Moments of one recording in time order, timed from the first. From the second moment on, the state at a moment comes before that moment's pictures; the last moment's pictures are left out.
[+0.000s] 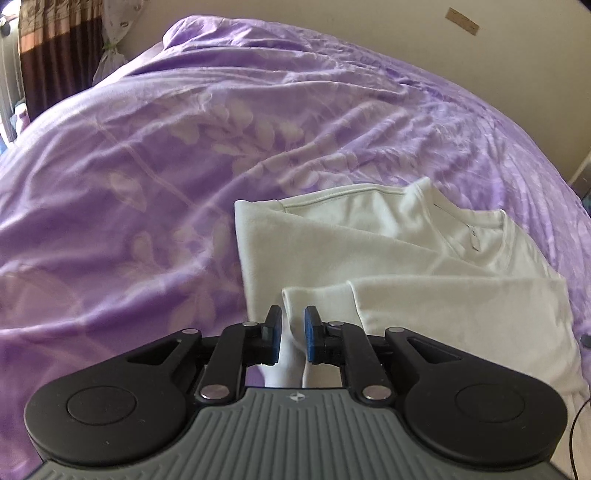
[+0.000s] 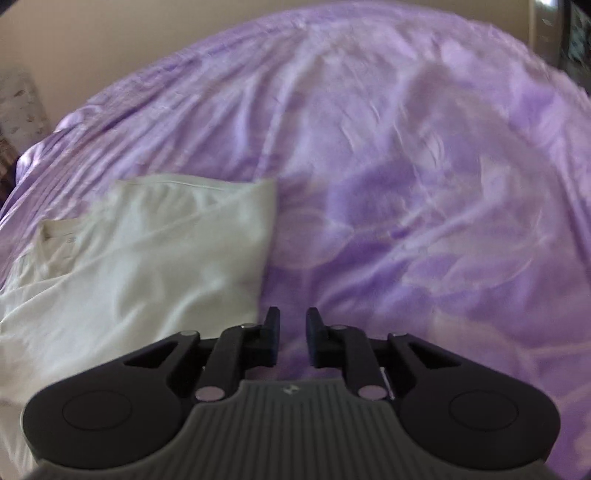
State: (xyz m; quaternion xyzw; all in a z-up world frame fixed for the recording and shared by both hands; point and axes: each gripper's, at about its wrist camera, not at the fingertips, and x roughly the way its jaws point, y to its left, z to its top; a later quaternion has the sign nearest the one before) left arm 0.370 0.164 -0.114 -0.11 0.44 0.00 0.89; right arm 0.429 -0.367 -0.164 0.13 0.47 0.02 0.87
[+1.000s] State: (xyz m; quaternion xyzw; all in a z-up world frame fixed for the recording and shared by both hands) left arm 0.310 0.108 -0.105 0.01 0.51 -0.01 0.86; right arm 0.366 -0.334 -0.172 0.03 0.54 0.08 0.84
